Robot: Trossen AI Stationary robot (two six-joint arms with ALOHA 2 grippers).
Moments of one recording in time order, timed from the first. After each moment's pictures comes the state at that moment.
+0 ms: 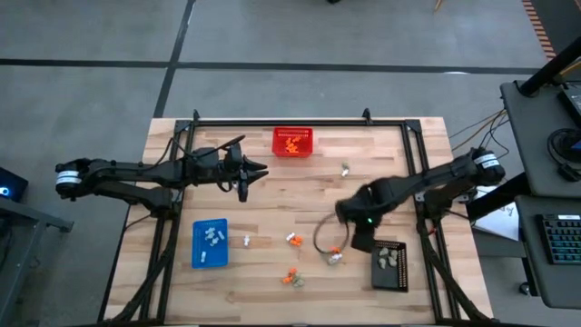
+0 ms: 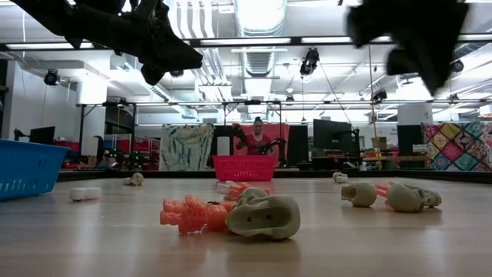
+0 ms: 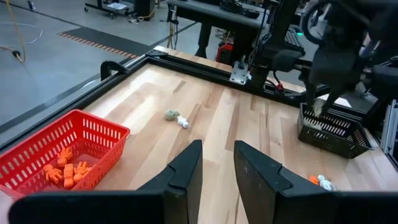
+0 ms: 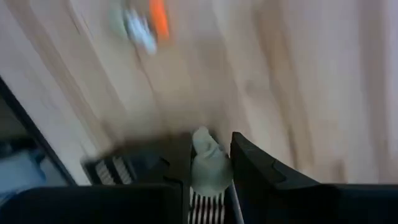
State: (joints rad) left arm 0.16 1.03 0.55 0.24 -0.04 -0.21; right arm 0.24 1.53 1.21 -1.16 -0.22 0.59
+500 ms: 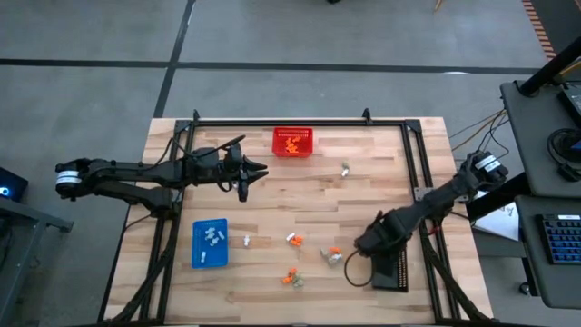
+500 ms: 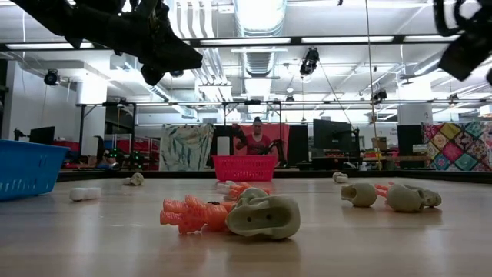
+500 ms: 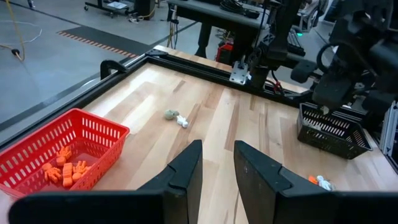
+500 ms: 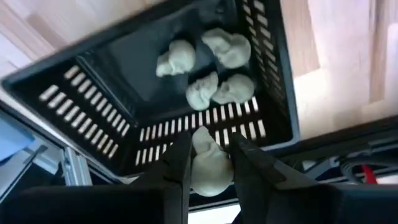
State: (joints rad) left arm 0.16 1.03 0.55 0.24 -0.04 -0.22; right arm 0.51 1.53 1.01 -1.16 -0.40 0.98
